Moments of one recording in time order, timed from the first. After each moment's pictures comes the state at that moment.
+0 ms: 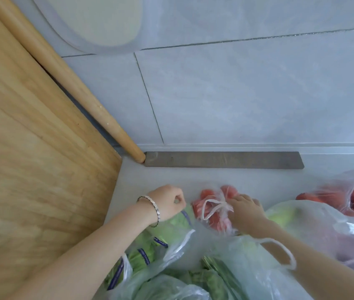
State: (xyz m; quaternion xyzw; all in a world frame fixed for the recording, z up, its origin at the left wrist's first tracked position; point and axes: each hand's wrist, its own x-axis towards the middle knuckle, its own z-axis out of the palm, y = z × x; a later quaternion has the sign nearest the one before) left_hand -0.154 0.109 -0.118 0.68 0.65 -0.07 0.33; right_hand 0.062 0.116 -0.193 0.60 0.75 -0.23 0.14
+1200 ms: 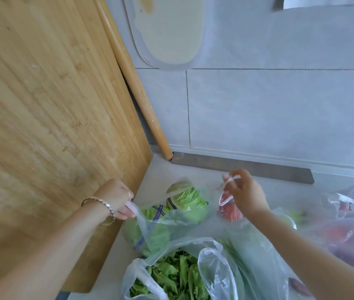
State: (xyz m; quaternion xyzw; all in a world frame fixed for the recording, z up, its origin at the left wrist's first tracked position) left_hand -0.244 -0.035 -0.016 0.33 0.84 0.18 0.39; right_hand 0.011 0.049 -0.084 0.59 0.61 -0.43 -0.32
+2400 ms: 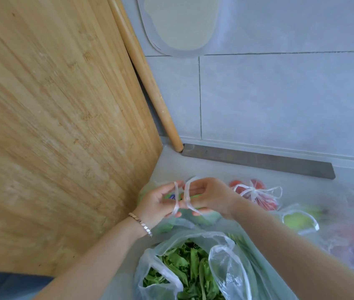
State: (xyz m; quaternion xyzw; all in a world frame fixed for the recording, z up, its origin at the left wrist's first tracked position) left_hand -0.209 -0.043 -0.079 0.40 0.65 0.38 0.53; right_hand -0.059 0.027 -0.060 0.40 0.59 -0.70 -0.09
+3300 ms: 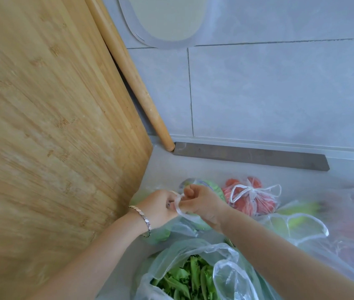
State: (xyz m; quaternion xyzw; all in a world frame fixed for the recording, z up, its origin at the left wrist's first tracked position) left_hand -0.212 -0.003 -0.077 0.59 0.70 0.13 0.38; right_hand -0.086 0.035 -0.099 0.44 0.47 -0.74 -0.18
